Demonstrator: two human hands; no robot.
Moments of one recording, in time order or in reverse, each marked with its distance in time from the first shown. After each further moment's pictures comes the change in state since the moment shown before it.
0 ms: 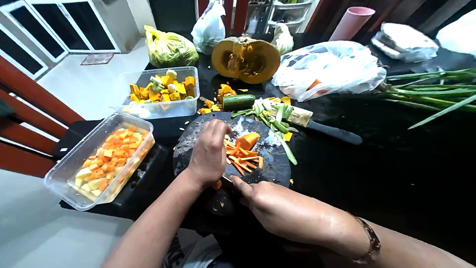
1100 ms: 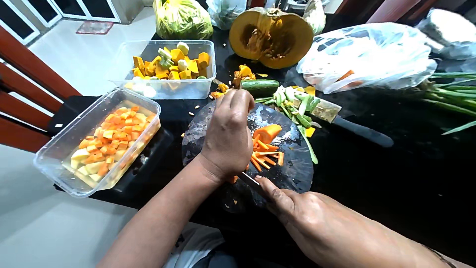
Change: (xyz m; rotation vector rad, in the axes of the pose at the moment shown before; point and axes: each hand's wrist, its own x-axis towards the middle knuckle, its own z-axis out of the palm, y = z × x) left_hand 0.016 0.021 -0.019 -0.001 0.138 -0.115; right_hand -0.017 0.001 0.014 -0.328 0.360 -0.198
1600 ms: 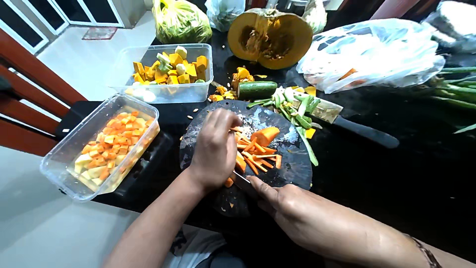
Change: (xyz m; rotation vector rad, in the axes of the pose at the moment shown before) left_hand -0.023 -0.023 0.003 -0.061 -0.043 0.058; right_hand 0.009 0.018 0.006 0.319 -0.179 0.110
